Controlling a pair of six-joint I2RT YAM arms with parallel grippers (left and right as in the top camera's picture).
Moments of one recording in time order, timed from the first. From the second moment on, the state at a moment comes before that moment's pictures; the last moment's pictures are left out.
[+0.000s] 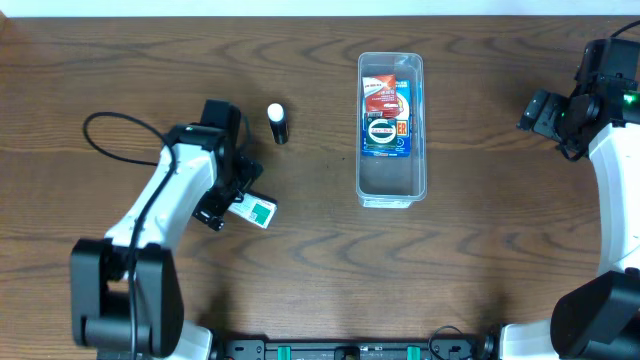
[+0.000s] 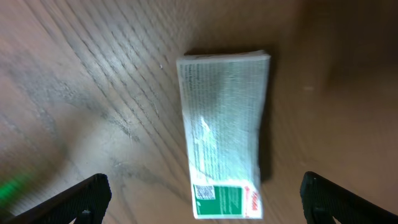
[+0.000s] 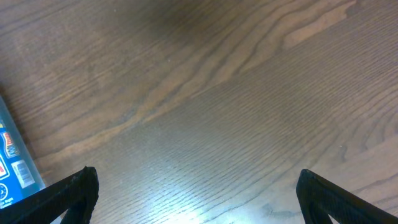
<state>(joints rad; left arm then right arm) -0.15 1.68 1.13 -1.01 -0.01 -1.14 -0.21 1.62 1.48 -0.98 0.15 0.28</state>
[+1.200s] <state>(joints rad) -0.15 1.77 0.98 -0.74 0.04 -1.14 -0.21 1.62 1.48 -0.98 0.15 0.28</state>
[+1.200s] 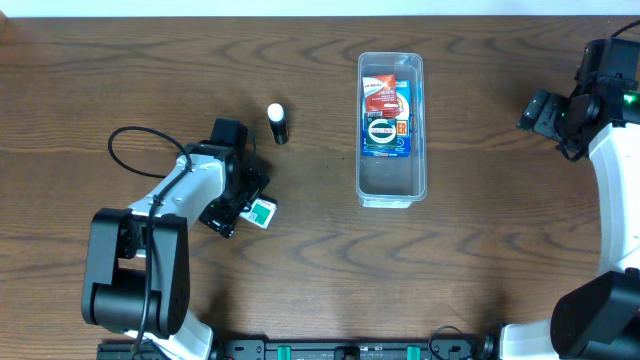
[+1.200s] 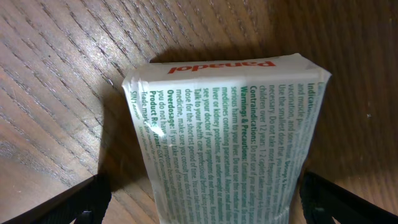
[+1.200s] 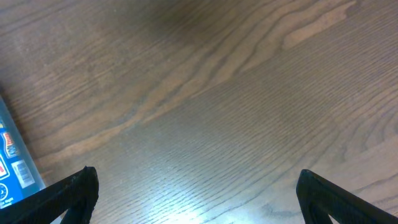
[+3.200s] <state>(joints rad) -0.23 1.15 0.98 -0.76 0.12 -0.99 -0.21 1.62 1.48 -0.98 0.15 0.28</state>
